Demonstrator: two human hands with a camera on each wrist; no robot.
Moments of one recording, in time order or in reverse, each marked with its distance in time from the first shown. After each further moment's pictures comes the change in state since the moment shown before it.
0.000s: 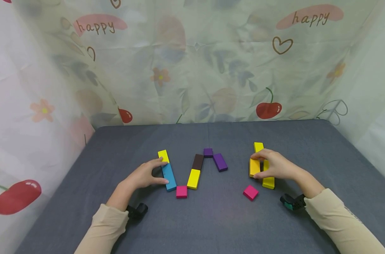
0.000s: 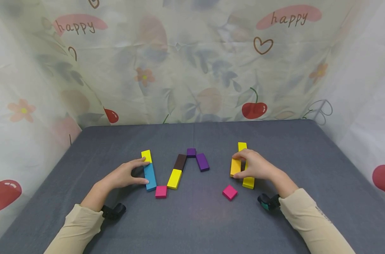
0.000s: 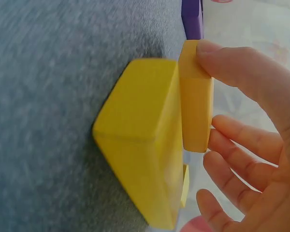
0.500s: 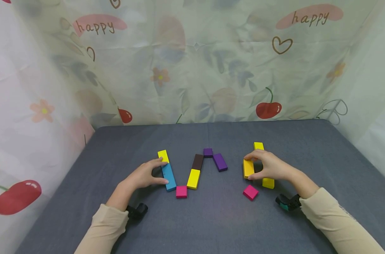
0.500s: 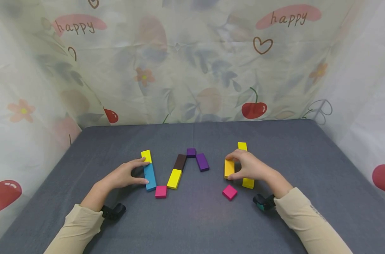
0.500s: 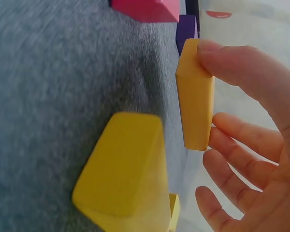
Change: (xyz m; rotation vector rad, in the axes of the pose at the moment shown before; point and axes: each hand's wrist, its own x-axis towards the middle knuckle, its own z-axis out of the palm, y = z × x) left_hand 0.000 0.000 -0.001 0.005 -0.008 0.000; right_hand 0.007 -0.013 0.006 0.010 -0.025 -0.059
